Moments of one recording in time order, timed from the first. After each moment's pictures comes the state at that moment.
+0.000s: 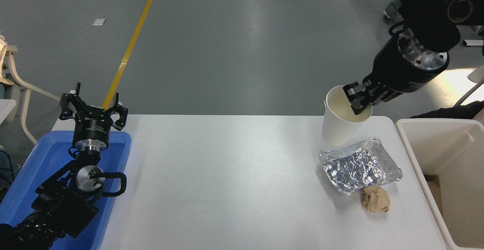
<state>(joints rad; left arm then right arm) -0.61 0.19 -0.96 -0.40 -0.12 -0.55 -0.56 2.45 -0.49 -1.17 1.53 -0.38 0.77 -0.09</state>
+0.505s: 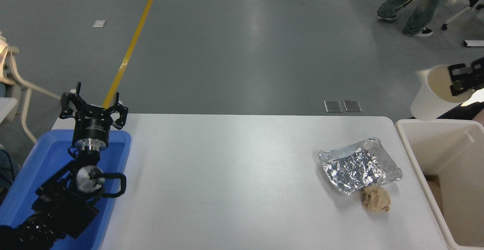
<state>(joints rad) -0.61 0.19 -0.96 -0.40 -0.12 -0.55 -0.56 2.20 -0.89 -1.32 1.21 -0.71 0.55 -0.03</state>
